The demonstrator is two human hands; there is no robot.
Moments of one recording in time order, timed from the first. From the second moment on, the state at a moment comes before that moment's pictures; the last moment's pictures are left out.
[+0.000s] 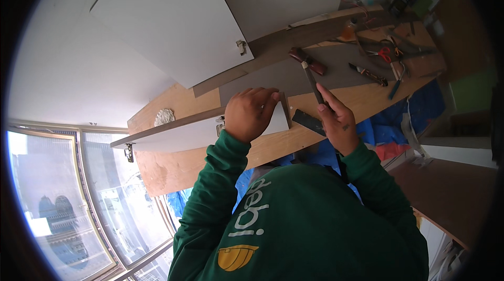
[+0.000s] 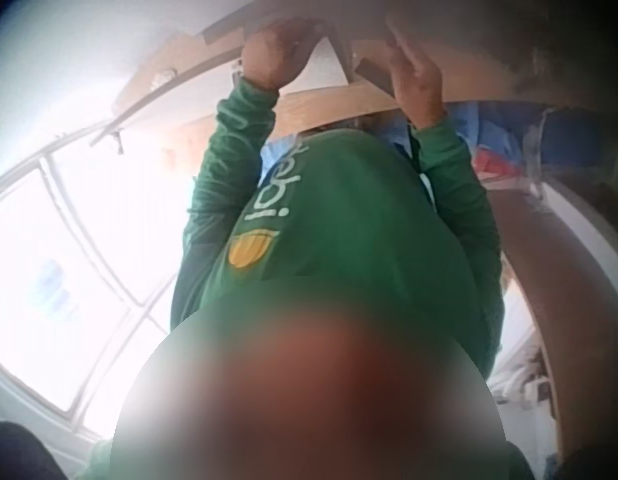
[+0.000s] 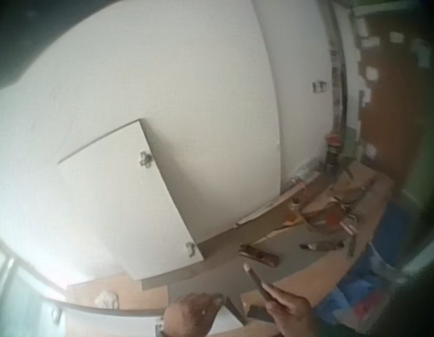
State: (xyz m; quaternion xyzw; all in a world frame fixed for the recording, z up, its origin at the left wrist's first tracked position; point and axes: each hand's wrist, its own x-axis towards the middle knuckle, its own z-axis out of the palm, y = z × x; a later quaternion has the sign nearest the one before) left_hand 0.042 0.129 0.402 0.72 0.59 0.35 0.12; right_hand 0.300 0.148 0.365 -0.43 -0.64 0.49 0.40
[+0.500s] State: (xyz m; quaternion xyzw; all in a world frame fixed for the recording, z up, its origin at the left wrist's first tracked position) left_hand 0.046 0.128 0.411 0.70 0.62 0.32 0.13; right_hand 0.303 0.144 0.370 -0.41 -0.65 0.50 0.38
